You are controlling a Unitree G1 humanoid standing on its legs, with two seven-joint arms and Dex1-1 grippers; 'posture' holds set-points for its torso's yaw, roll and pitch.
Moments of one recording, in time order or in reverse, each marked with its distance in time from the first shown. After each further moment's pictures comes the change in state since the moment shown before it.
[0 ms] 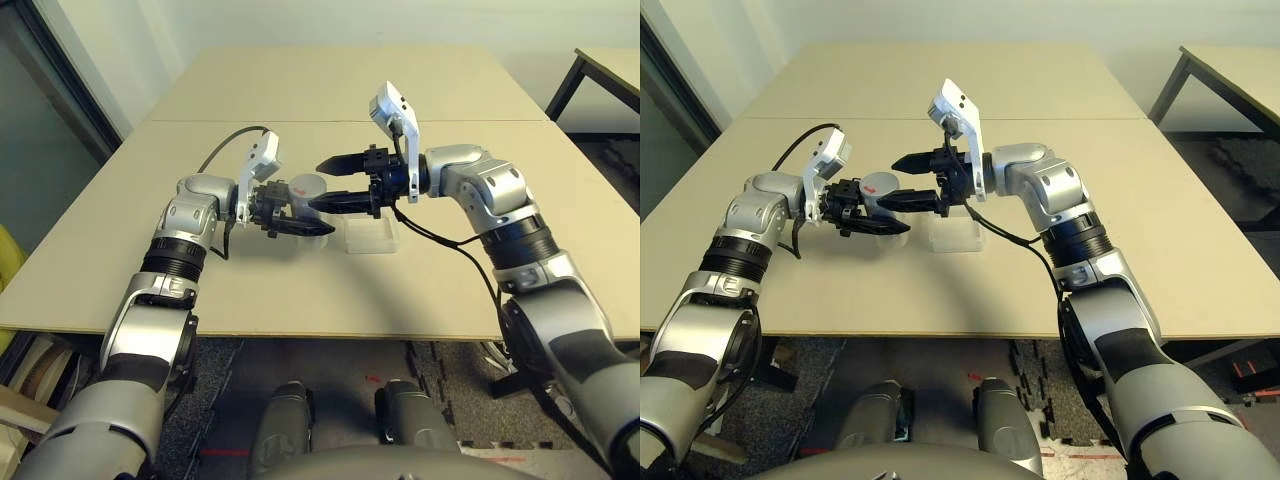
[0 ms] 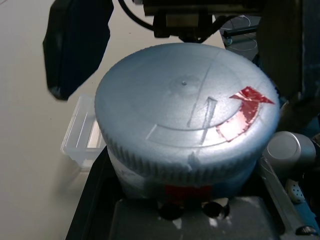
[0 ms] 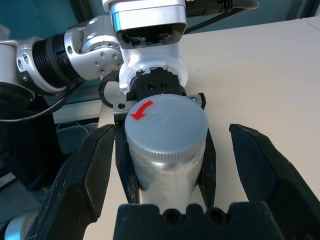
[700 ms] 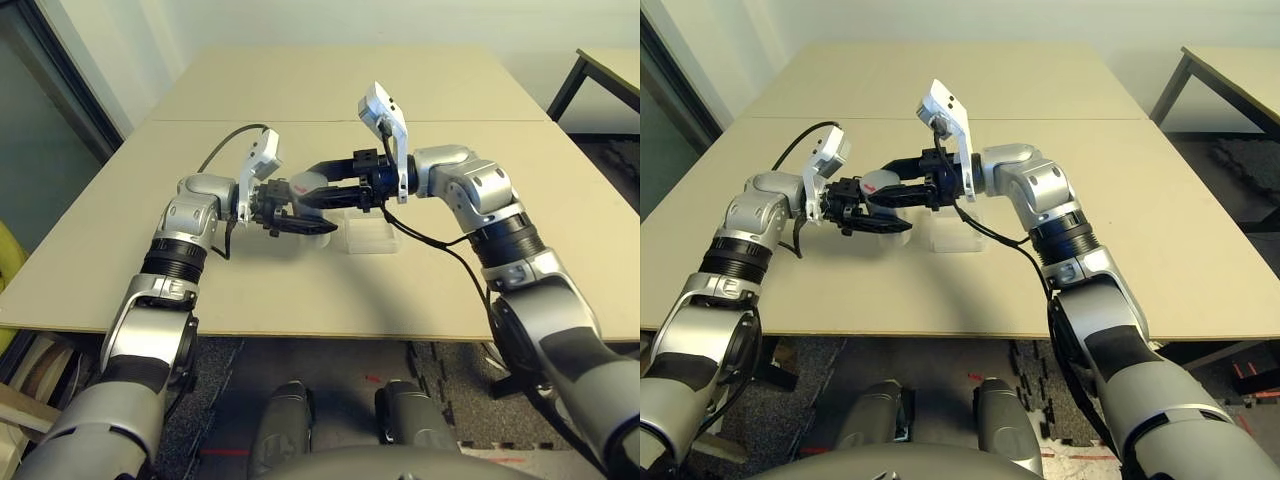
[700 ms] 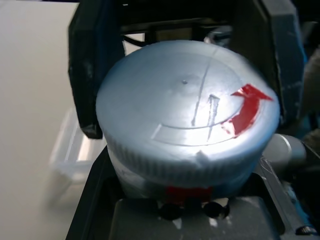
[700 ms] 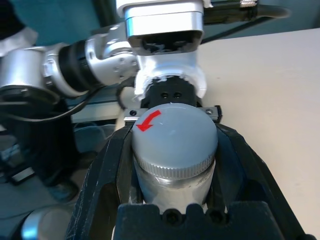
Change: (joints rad) left arm 0.008 0.004 -0.023 -0.078 -0.030 0.038 -0.039; right arm -0.015 -0.014 0.000 0.003 0.032 0.002 0.121
